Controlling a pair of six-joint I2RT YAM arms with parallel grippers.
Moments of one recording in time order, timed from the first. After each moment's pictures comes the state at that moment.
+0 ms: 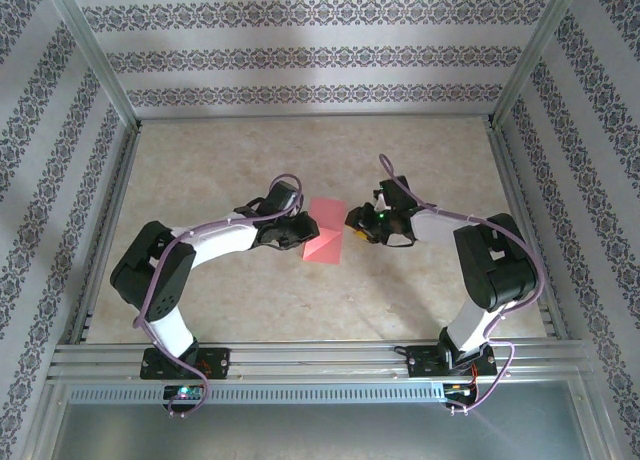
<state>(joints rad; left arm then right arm) -0.59 1.71 1.00 -0.20 0.27 -0.95 0.35 1.70 0.84 -0.10 -0.52 0.92</state>
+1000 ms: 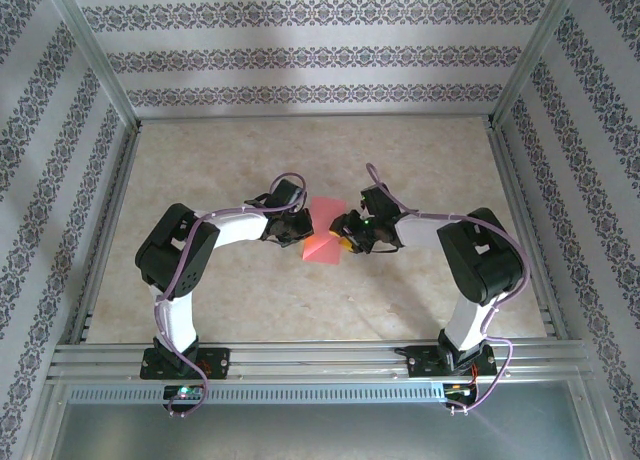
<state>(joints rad) -0.55 1.90 1.09 -0.21 0.21 -0.93 0.46 1.78 0.85 -0.02 -0.50 1.13</state>
